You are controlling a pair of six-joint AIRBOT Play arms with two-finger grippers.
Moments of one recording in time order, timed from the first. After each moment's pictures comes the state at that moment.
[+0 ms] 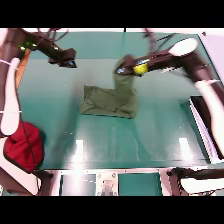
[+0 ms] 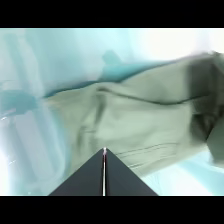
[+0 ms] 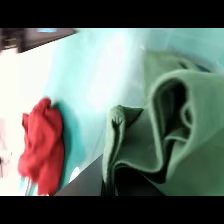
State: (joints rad) left arm -0.07 -1.81 2.11 1.11 -1.53 -1.51; right arm 0.32 -1.56 1.52 -0.64 1.03 1.43
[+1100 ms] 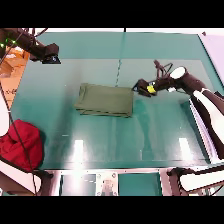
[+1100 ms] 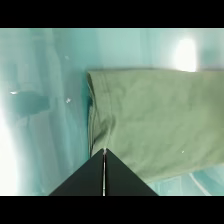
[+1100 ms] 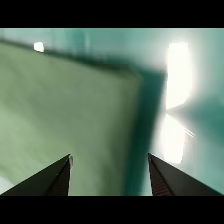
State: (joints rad) left arm 0.02 -1.77 2.11 1.17 -1.54 -1.51; right arm 0.05 -1.61 1.19 -0.82 0.96 1.42
